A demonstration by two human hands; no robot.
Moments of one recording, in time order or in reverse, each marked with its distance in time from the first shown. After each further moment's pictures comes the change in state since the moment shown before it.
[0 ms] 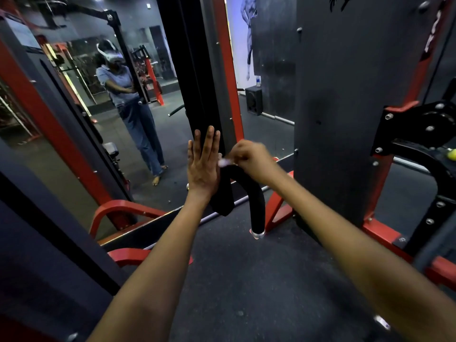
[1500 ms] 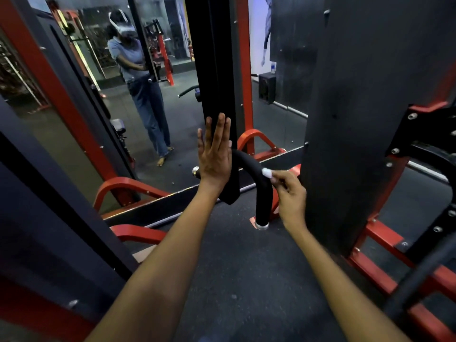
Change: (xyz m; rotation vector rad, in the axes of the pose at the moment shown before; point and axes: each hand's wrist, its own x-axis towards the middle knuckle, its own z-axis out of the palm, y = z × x) left_hand -0.010 0.010 0.005 -0.029 0.048 -0.112; right_hand -0.099 0.027 0.043 0.479 0.506 0.381
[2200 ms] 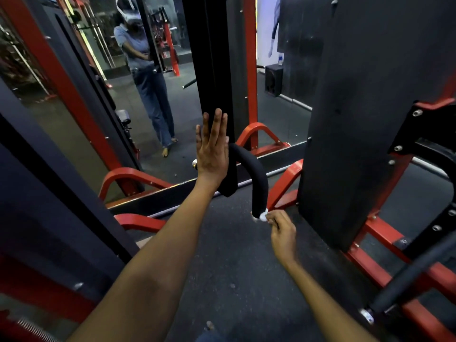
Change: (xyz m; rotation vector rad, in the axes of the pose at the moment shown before) left_hand 0.003 0.011 -0.011 0.063 -0.147 -0.100; right_hand -0.076 0.055 -0.027 -0.334 -0.096 0.011
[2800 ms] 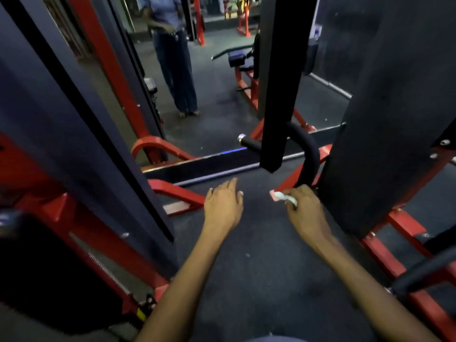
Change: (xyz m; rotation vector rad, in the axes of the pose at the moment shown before) left_hand -0.137 -0.007 -0.153 0.053 -0.774 -0.508; right_hand -0.019 -0.113 0.005 -0.414 -0.365 -0.060
